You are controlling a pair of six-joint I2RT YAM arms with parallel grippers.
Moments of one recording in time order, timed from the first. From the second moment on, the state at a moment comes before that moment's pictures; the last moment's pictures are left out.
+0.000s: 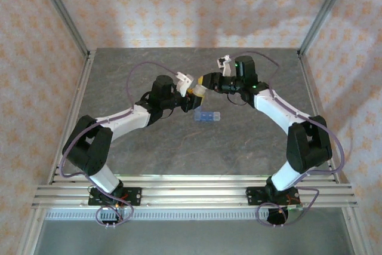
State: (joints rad) left arm -0.50 1.63 0.98 0.26 0.46 -0.09; right arm 0.36 1.61 1.17 -0.07 -0.74 0.61
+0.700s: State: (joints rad) left arm -0.52 1.59 0.97 0.23 0.22 0.08; right arm 0.33 1.55 1.30 -0.30 -0.52 0.82
